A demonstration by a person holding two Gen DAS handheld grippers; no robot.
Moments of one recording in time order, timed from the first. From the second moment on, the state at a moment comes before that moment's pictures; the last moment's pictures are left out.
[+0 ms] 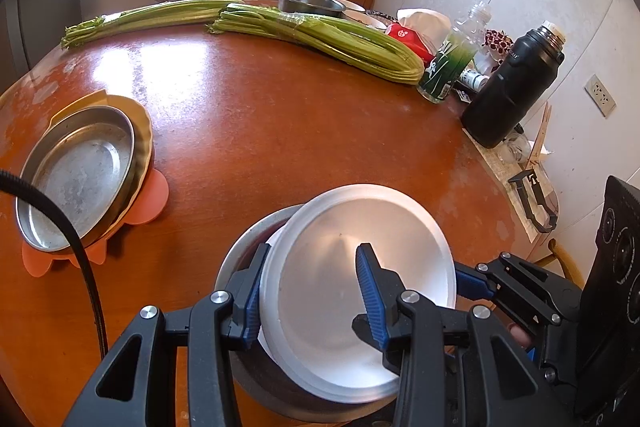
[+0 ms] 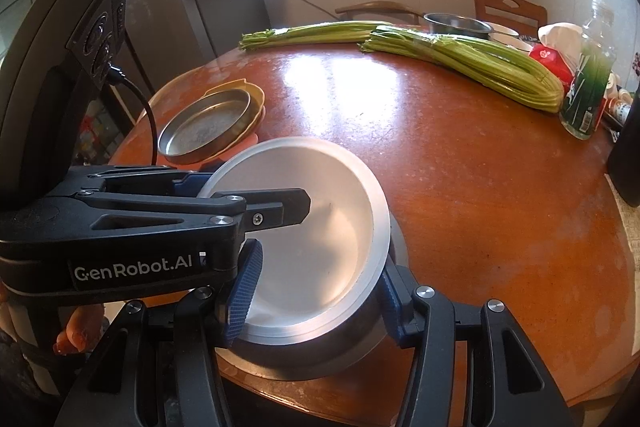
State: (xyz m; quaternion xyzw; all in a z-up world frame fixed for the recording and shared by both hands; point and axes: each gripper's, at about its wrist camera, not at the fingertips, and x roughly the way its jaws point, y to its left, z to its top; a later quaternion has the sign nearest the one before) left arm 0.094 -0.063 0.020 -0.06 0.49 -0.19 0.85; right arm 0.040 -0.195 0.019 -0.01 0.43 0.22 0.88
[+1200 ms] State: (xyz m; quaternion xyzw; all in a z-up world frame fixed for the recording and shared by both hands) left arm 0.095 -0.032 0.021 -0.09 0.48 -0.17 0.86; right arm 0.043 -0.196 0.018 -0.01 0.43 0.20 0.88
